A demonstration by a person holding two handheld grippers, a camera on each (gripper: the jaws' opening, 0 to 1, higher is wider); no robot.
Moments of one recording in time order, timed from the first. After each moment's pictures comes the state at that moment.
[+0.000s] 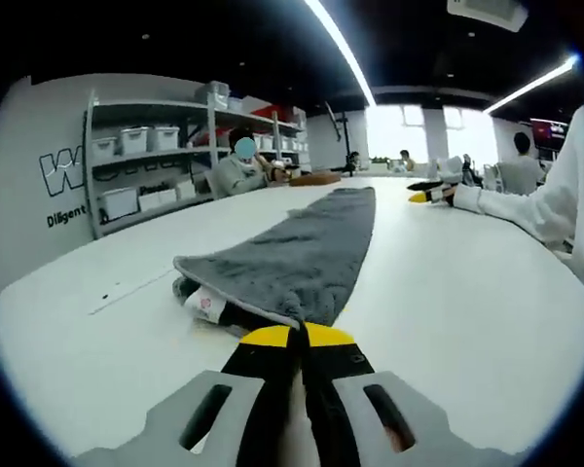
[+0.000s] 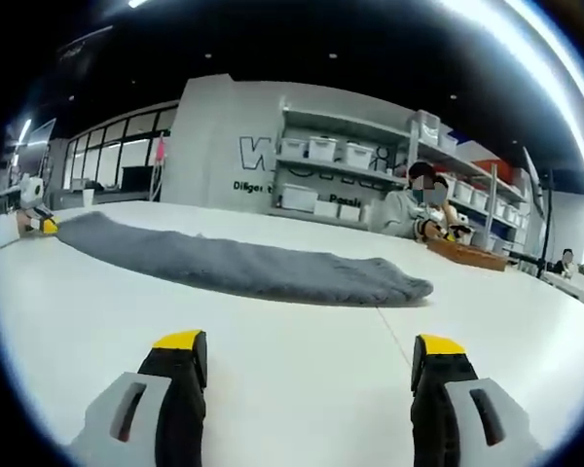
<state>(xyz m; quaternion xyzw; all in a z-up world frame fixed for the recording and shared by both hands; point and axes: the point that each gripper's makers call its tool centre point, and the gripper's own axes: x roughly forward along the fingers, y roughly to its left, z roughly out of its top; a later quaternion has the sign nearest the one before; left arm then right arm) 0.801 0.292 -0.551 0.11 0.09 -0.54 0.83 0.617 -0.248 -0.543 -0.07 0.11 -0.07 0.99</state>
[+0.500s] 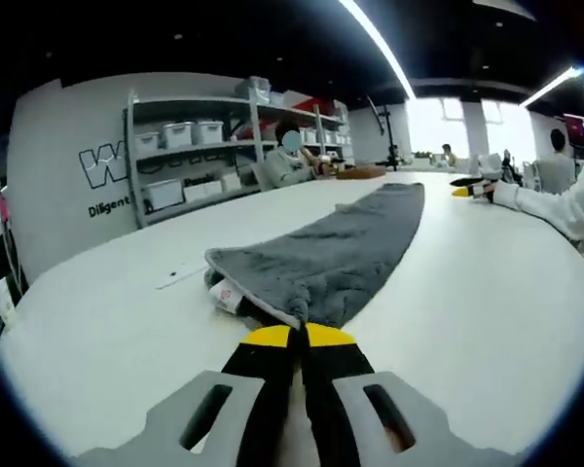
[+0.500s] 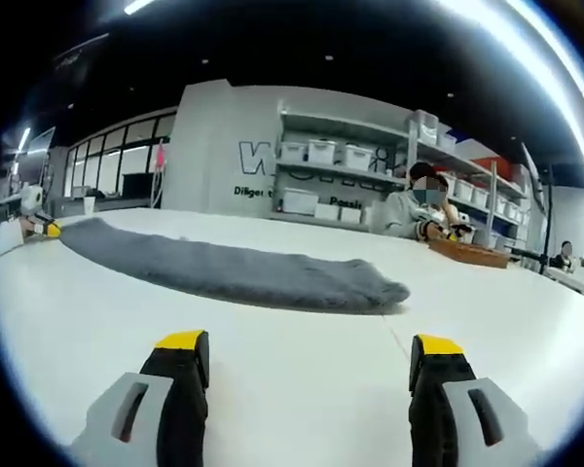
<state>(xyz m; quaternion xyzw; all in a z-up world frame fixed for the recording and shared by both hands) 0.837 0.361 -0.549 0.10 0.10 -0.45 0.88 0.616 -0.246 -0.541 -0.05 0.10 -0.07 0.99</state>
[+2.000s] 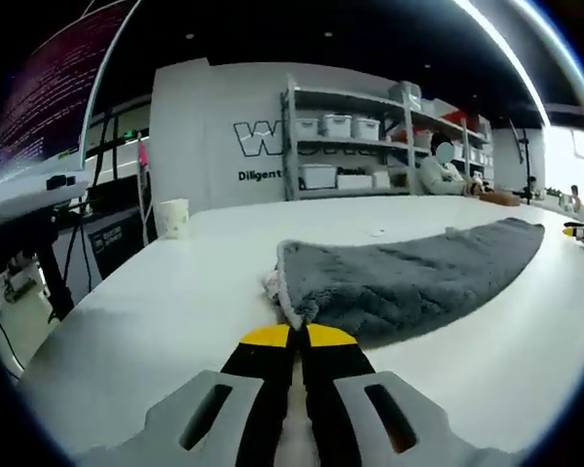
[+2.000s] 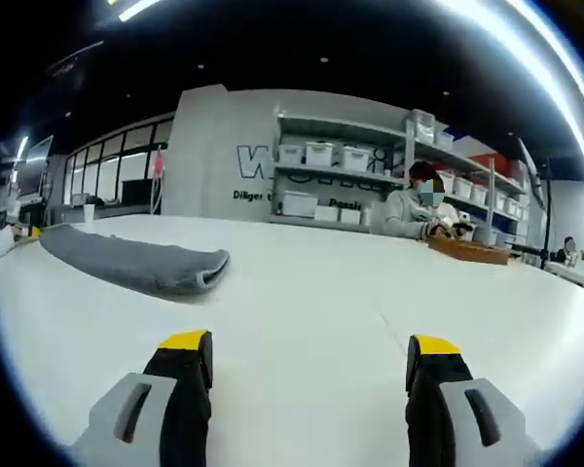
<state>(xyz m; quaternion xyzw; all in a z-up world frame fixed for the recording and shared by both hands) 0.833 0.592 -0.545 0.05 0.12 -0.15 0.98 0.614 -0.247 -0.539 -0.04 0.09 -0.07 0.99</state>
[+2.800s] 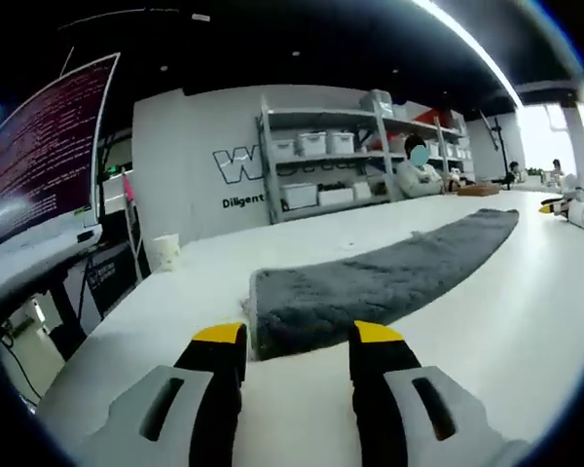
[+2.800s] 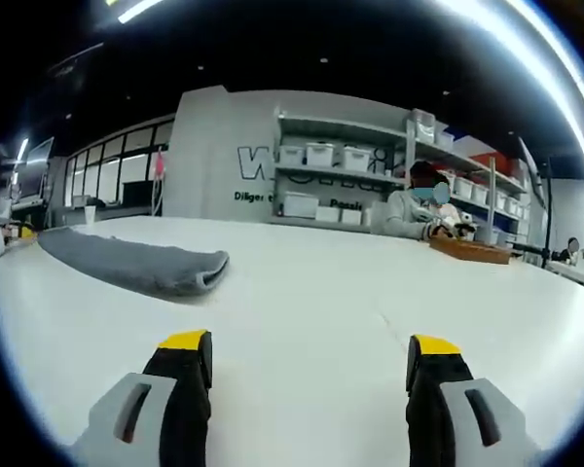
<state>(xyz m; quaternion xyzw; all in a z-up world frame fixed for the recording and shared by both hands) 0.783 0.578 -0.514 0.07 0.05 -0.20 0.98 0.615 -0.244 -0.539 -0.04 0.09 -0.07 0.99</state>
